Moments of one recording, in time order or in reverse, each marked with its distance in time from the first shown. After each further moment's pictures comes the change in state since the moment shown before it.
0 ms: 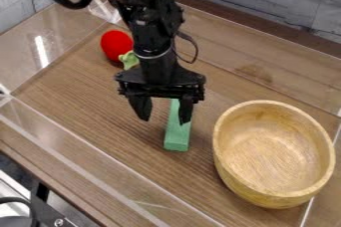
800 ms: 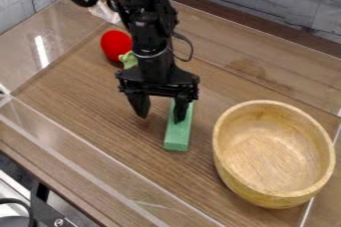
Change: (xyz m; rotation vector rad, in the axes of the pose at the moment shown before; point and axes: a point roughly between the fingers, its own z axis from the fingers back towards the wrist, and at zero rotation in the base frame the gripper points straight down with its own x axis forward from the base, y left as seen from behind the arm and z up) arm 0.017 0.009 -0.015 0.007 0.018 -0.058
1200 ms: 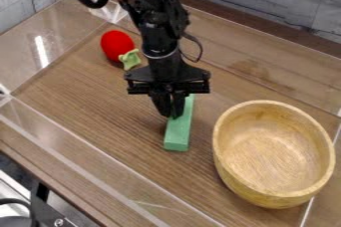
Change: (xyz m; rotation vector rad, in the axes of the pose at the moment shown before) arm -0.002 -0.007 -0.002 0.021 -0.031 0.125
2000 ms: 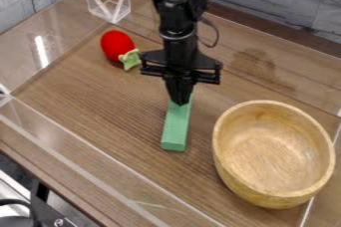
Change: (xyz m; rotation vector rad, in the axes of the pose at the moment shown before) arm 0.021 -0.019 0.007 0.006 0.053 -0.187
